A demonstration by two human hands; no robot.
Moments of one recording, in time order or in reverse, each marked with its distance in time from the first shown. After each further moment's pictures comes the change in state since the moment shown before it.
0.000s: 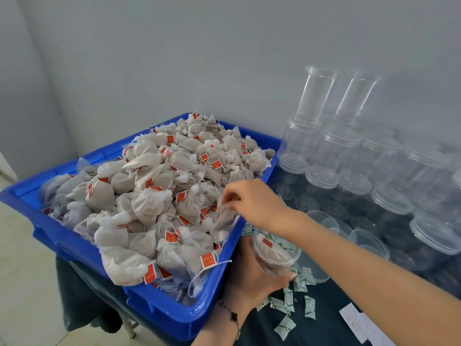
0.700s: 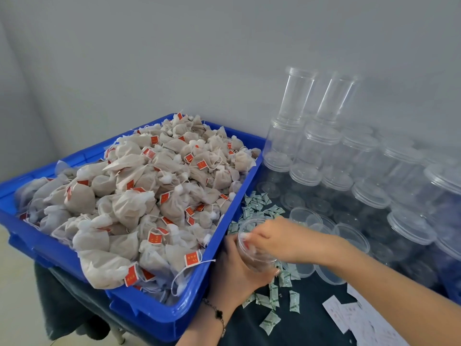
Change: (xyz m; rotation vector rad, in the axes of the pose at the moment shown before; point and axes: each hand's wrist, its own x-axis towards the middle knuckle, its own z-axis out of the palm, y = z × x) left_hand -0.004 -0.001 -0.003 0.218 0.030 -0.011; right_hand -0.072 0.035 -0.013 -0.154 -0.376 0.162
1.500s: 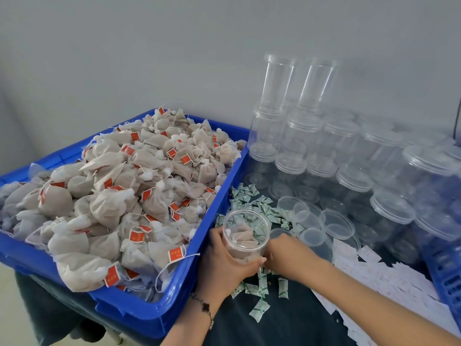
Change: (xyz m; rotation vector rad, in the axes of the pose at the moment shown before) left_hand -0.003 0.001 -0.002 -0.087 0.039 -0.022; right_hand 0.001 0.074 0.082 -0.240 0.095 0.218
